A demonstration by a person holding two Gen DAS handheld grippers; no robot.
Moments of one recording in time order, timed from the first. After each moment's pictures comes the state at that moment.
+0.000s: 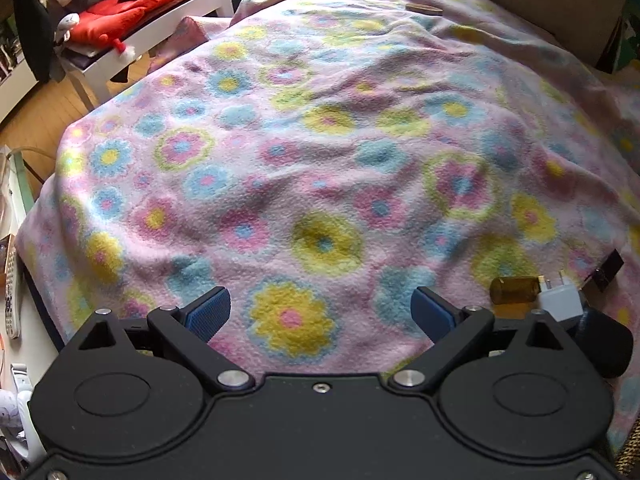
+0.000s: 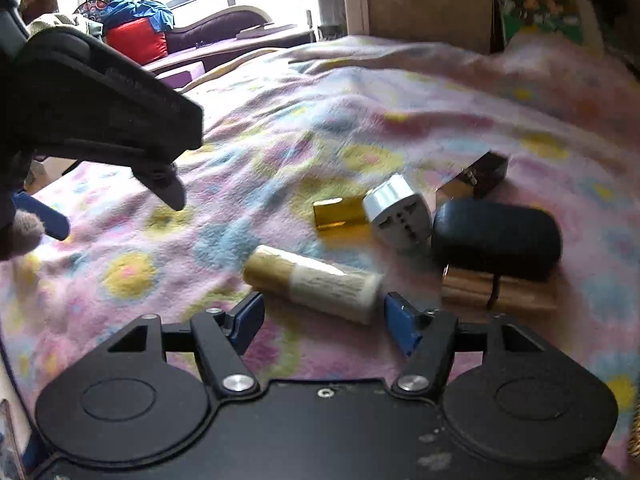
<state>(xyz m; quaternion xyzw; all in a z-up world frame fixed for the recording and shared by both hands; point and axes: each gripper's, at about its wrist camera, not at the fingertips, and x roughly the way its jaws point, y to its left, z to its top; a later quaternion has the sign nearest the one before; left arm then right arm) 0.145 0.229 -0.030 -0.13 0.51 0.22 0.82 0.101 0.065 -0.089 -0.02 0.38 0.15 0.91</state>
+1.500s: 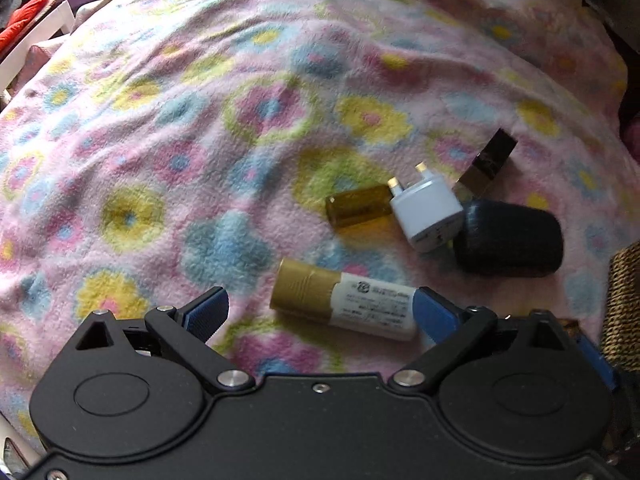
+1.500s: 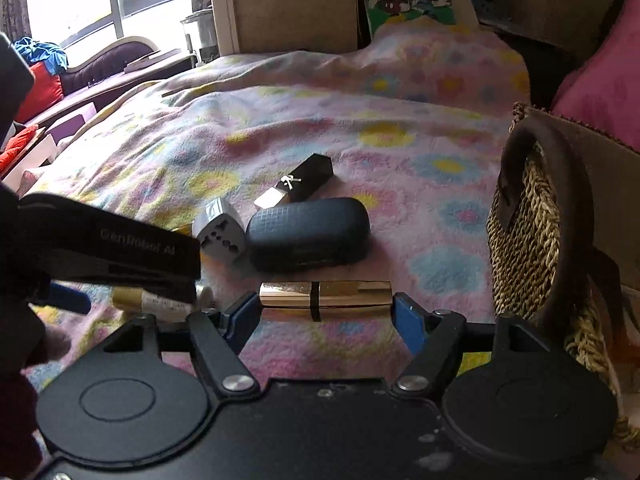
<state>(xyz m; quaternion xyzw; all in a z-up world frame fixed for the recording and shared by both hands) 0.170 0.146 -0.062 -0.08 0.55 0.03 0.83 0.101 0.000 -0.074 0.03 0.39 0.01 0.92</state>
